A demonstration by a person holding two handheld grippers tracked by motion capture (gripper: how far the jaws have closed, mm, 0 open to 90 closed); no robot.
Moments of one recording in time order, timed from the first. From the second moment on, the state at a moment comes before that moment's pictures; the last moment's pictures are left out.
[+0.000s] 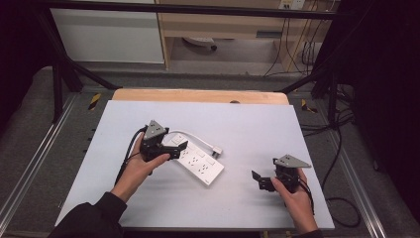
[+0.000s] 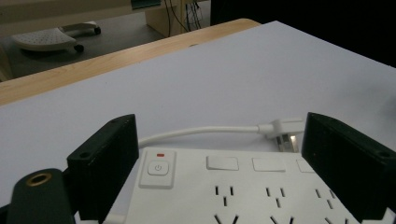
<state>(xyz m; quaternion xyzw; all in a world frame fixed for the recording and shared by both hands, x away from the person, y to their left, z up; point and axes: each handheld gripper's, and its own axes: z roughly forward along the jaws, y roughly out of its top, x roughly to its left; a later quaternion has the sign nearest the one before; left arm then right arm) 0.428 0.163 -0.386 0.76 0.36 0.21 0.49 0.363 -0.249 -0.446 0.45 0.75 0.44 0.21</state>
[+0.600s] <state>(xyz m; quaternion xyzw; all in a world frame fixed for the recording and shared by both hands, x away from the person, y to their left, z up) 0.436 0.154 -0.392 0.77 0.36 0.21 0.48 0.363 -0.248 -0.446 0.44 0.75 0.44 0.21</state>
